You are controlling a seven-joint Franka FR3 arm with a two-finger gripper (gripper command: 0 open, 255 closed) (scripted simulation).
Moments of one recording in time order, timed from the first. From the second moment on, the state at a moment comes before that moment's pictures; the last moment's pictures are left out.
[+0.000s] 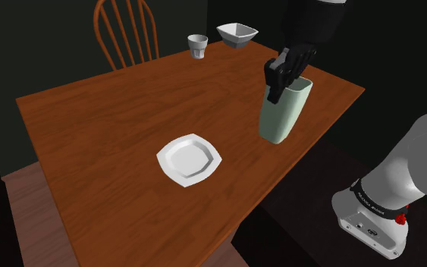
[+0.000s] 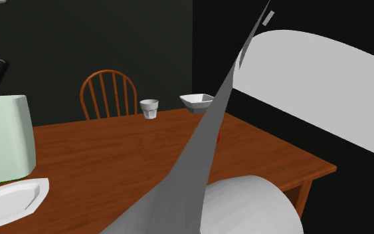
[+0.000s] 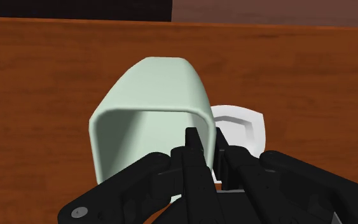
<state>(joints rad) 0.20 -0.59 0.44 -2.20 0.20 1.70 0.49</state>
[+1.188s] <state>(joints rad) 0.22 -0.59 0.48 -2.44 0.23 1.94 0.49</state>
